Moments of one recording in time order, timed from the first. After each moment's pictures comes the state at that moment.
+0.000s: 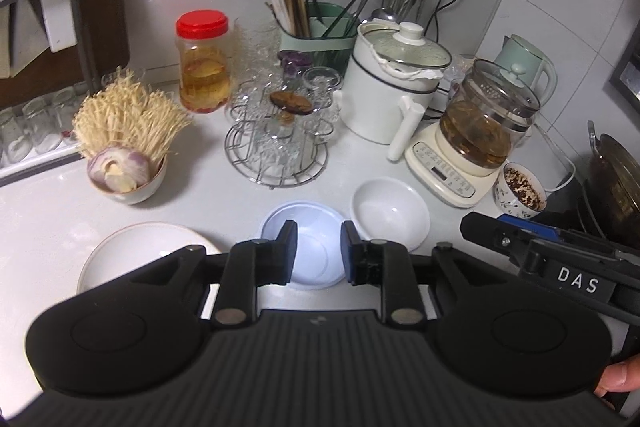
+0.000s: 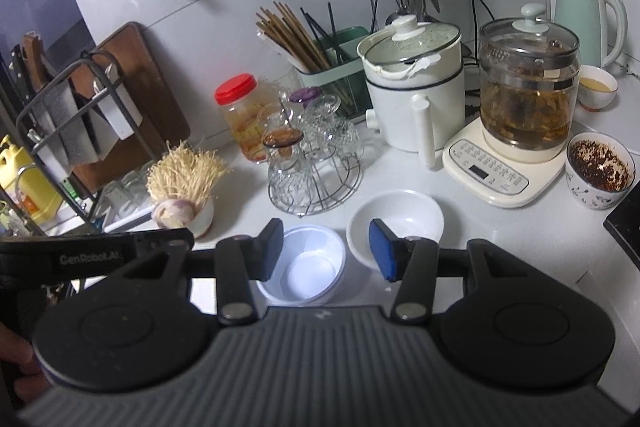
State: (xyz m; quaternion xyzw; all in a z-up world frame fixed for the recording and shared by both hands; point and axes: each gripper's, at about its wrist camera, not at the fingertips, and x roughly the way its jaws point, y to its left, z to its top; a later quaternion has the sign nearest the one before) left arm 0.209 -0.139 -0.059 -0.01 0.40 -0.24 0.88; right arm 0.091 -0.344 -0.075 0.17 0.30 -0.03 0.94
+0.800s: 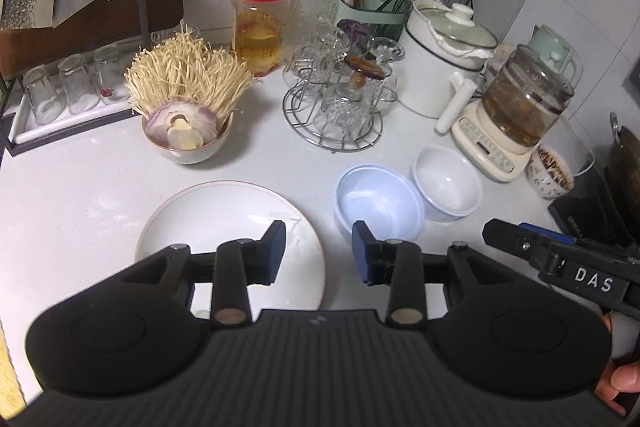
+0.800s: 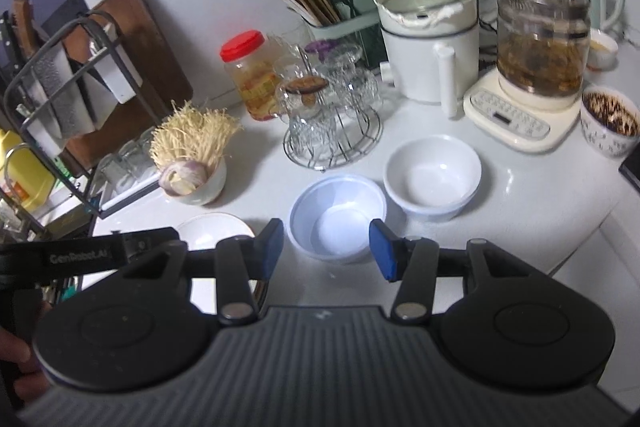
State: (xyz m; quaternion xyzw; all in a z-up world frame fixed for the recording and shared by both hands) left arm 0.224 -0.059 -0.089 -0.01 0.43 -0.22 0.87; right arm 0.100 -0.280 -0.099 0.19 0.35 -0.06 0.92
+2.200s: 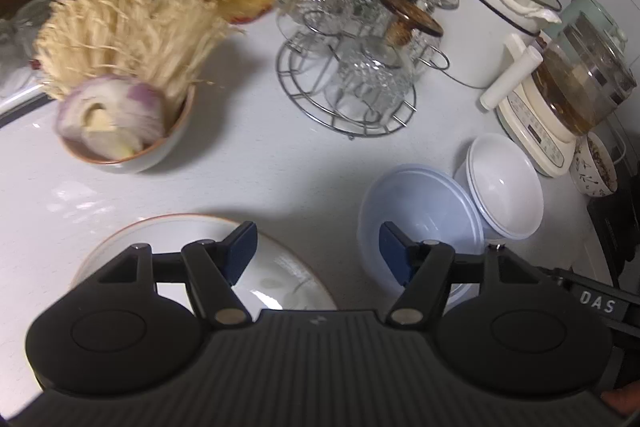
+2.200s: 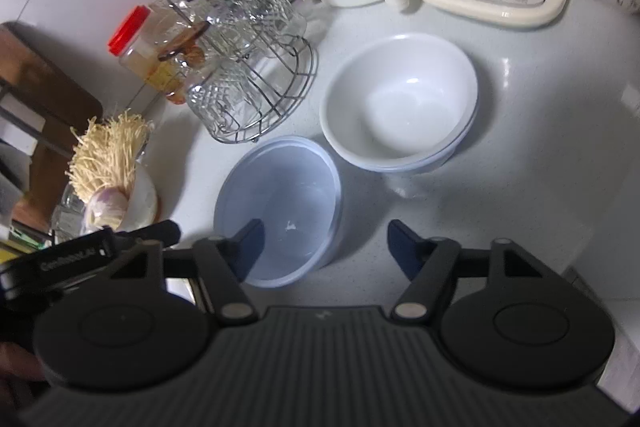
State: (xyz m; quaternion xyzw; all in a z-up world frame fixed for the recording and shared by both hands) left arm 0.346 -0.116 -0.181 -0.01 0.52 -0.23 0.83; right arm 0.177 -0.337 -0.200 0.34 0.41 -0.11 0.83
